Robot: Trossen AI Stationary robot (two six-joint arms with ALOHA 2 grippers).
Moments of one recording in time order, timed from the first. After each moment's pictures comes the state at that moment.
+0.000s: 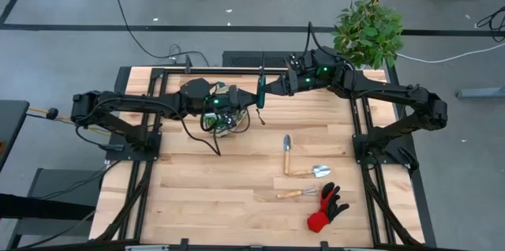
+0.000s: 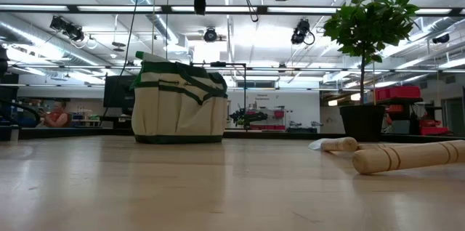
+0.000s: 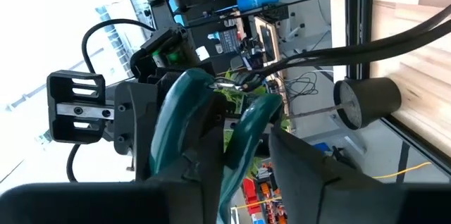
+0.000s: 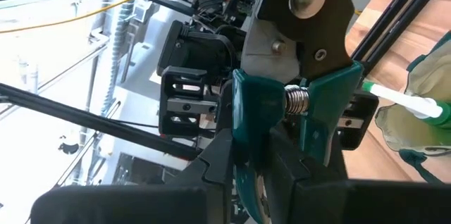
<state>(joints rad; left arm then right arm) 0.13 1.36 0.99 0.40 -0.05 1.82 -0.32 1.37 1.22 0.11 -0.51 1.12</state>
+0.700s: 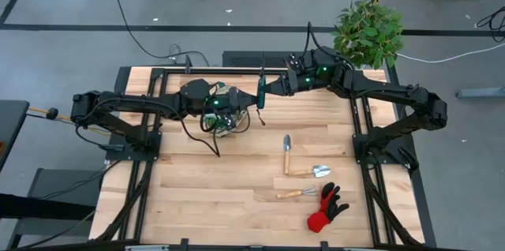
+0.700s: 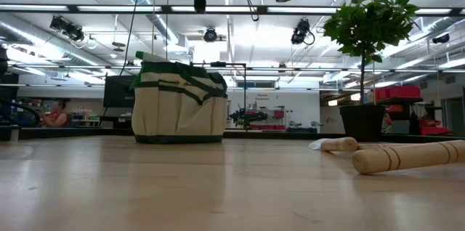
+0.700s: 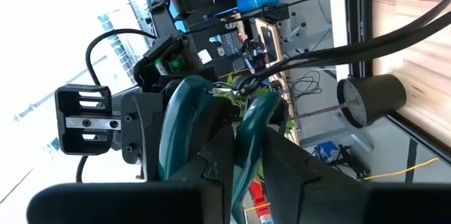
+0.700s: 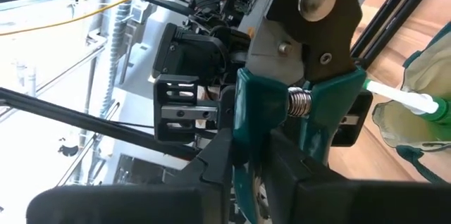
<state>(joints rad) 0.12 1.36 0.99 0.40 -0.05 1.86 -0.32 1.37 1.22 0.10 -0.51 1.12</state>
